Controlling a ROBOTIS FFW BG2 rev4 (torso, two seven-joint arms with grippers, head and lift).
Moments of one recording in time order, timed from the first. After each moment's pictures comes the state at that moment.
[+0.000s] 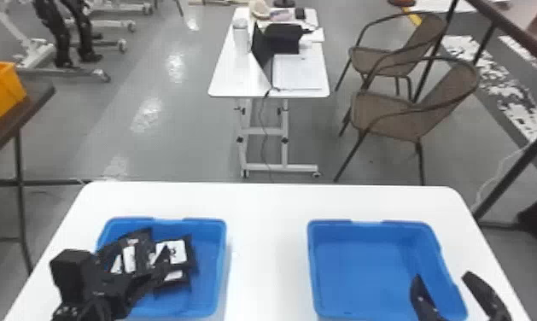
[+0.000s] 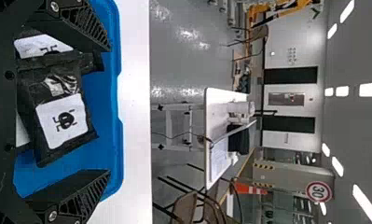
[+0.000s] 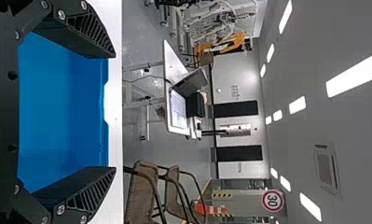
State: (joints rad) left arm 0.42 0.27 0.05 -1.75 0.26 0.09 -0.09; right arm 0.52 0.00 -0.22 -1.57 -0.17 -0.40 0.42
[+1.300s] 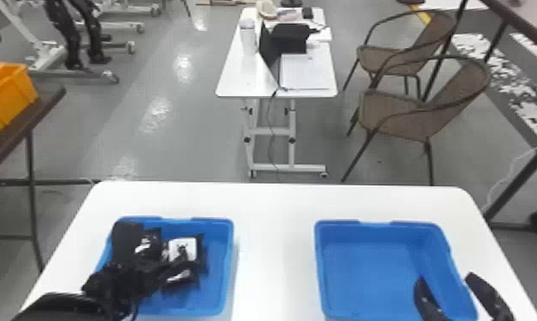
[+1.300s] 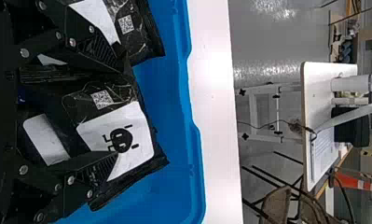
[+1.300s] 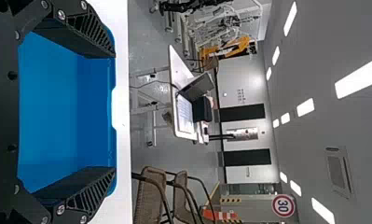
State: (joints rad) left arm 0.06 0.25 0.02 -1.36 0.09 0.42 -0.26; right arm 0.50 0.00 -0.22 -1.55 -0.18 -0.36 0.44
